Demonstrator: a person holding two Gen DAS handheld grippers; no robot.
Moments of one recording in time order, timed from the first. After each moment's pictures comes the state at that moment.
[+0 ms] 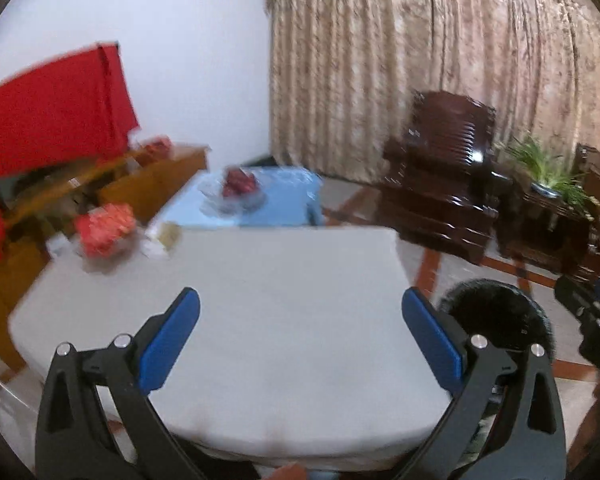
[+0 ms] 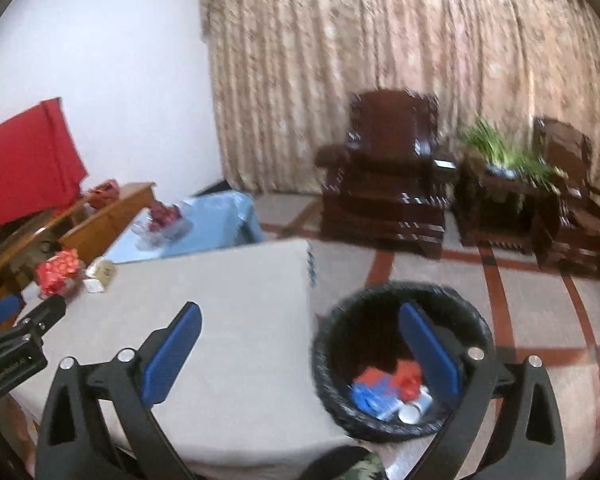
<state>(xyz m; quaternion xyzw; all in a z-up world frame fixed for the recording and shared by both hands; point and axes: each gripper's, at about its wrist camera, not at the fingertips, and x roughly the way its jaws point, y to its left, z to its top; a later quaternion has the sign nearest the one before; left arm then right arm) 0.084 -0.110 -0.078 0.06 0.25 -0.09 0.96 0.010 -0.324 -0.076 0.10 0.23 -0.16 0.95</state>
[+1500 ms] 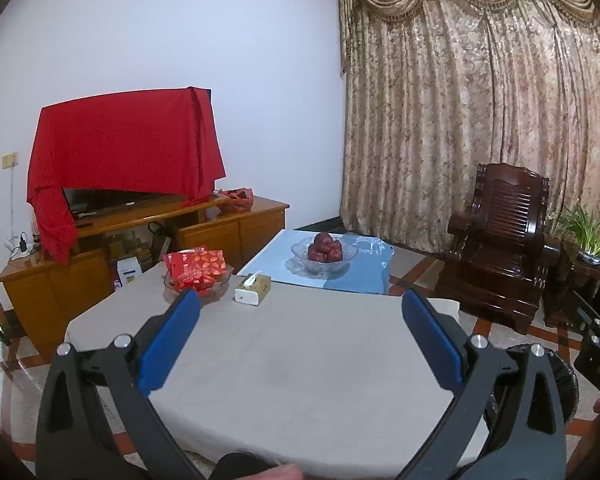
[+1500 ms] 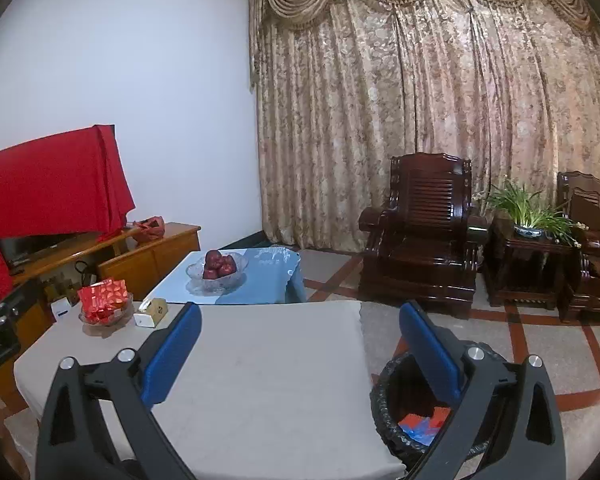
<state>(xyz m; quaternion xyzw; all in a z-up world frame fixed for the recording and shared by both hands) 0.016 0.002 0.003 0.01 0.15 0.01 0.99 -0.012 -0.216 -0.014 0.07 0.14 -0.12 0.98</state>
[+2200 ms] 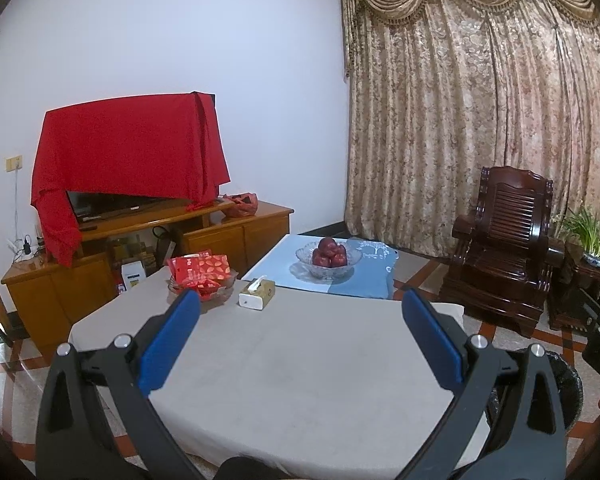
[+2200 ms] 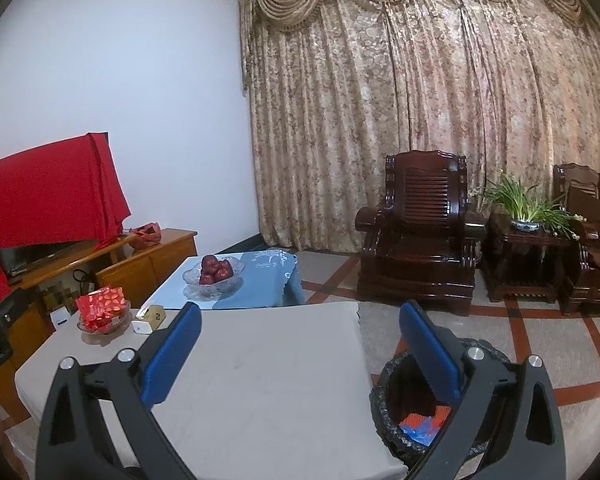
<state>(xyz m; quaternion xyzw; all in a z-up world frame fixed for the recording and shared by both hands) 0.019 0.004 0.004 0.00 0.14 0.02 0.99 -0.012 -0.226 -0.015 0.08 0.13 -0.13 0.98</state>
